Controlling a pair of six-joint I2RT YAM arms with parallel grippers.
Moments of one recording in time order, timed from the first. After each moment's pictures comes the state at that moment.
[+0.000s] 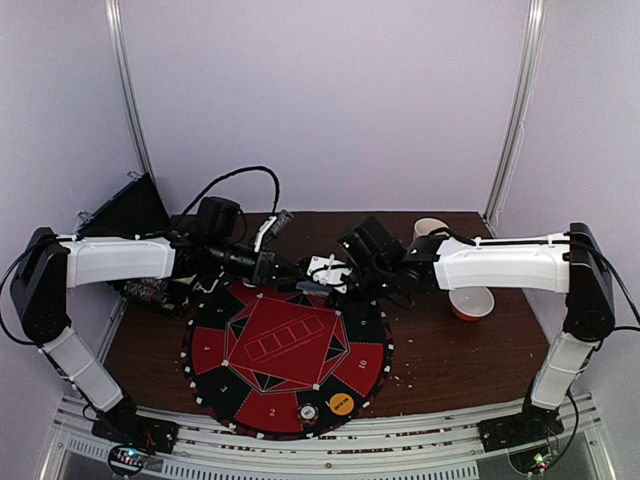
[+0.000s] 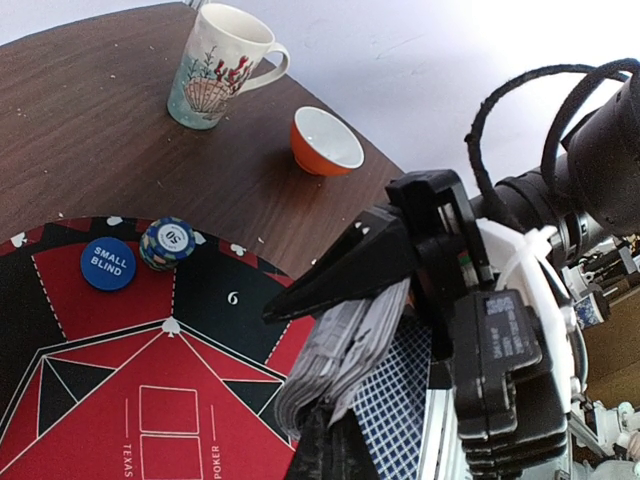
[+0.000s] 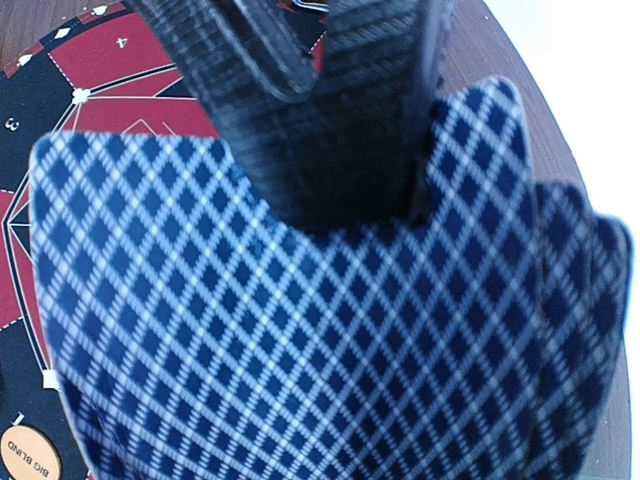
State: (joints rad) left arm -0.62 1.61 1.05 0.00 0.83 -0.23; right arm 0.96 1.75 1.32 -0.38 0.08 -0.42
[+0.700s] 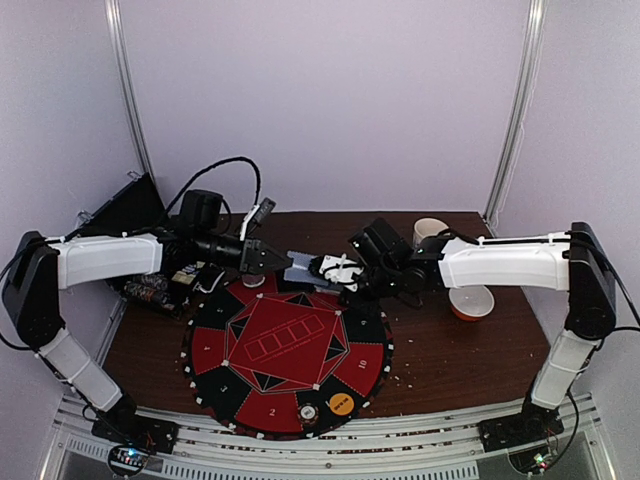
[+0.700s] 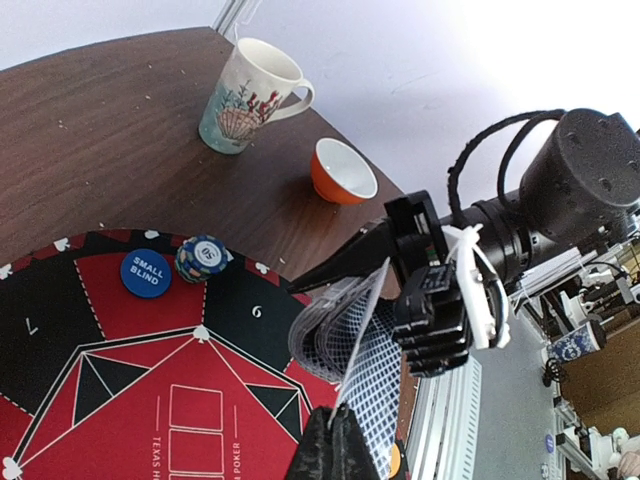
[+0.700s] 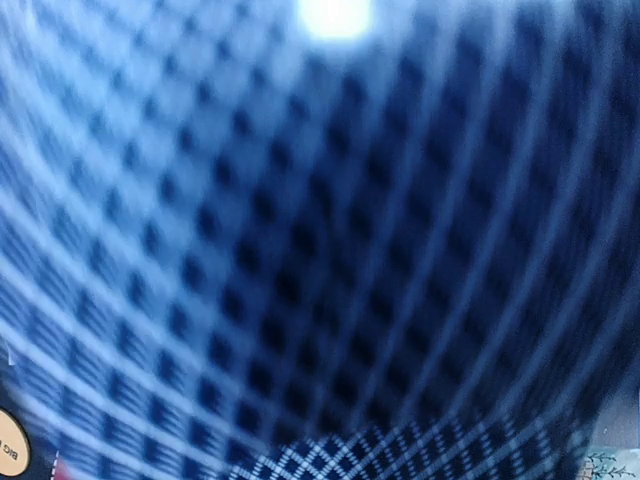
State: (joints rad) left arm -0.55 1.57 1.04 0.01 0.85 -0.28; right arm 0.91 1.74 1.27 -0.37 0.09 -0.41
